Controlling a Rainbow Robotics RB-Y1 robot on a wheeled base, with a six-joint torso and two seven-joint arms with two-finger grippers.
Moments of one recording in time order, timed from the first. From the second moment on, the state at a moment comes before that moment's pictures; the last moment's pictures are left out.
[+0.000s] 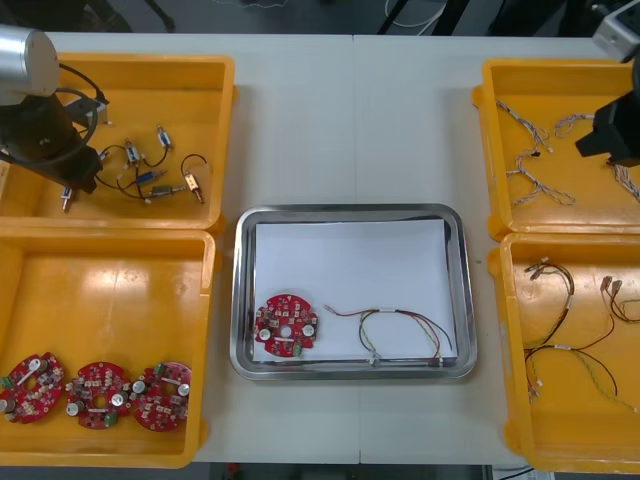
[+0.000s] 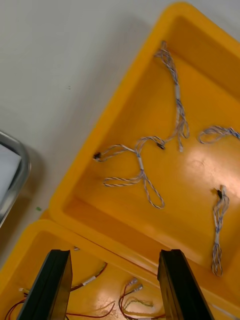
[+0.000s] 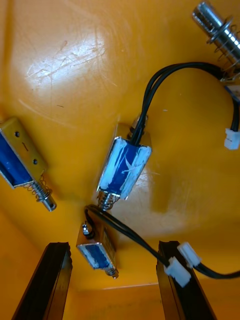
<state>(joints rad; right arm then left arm) -0.64 -0.76 -0.18 -1.99 -0.78 1.92 1.73 -1.00 0.68 -0.19 -0.78 0.53 1.45 -1.94</state>
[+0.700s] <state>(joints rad) -0.63 -0.79 -0.28 -1.62 -0.69 1.91 1.82 -1.00 0.68 -0.19 -0.75 0.53 1.39 -1.96</state>
